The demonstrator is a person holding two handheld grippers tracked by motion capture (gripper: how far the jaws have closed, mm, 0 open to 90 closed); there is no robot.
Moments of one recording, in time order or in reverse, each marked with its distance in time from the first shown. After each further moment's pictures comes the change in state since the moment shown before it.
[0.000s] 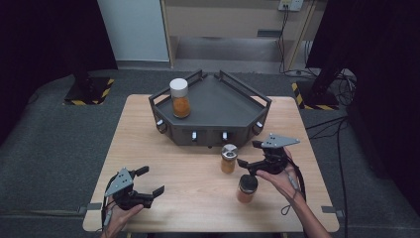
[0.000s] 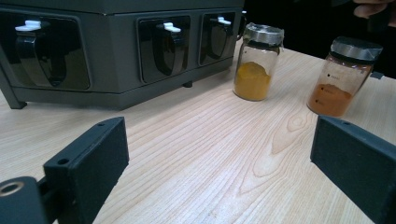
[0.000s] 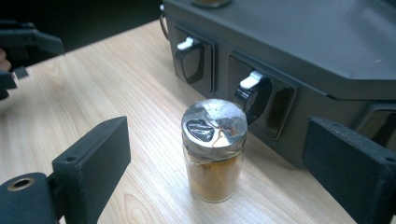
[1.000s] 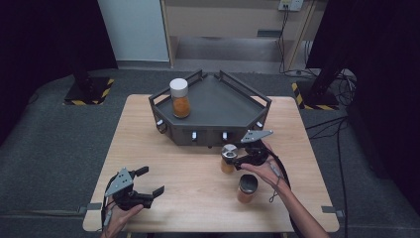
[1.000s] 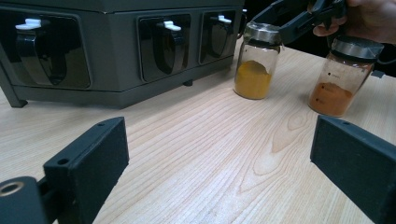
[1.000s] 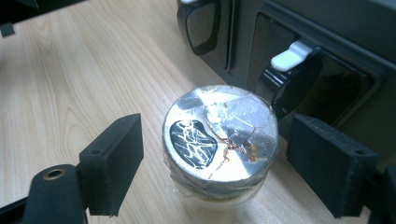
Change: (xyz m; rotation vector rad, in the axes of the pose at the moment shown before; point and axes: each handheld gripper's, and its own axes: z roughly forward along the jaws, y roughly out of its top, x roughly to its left) left arm -0.001 0.001 0.000 0.008 0.004 0.000; right arm -0.029 0.013 0.067 0.136 0.095 -0.048
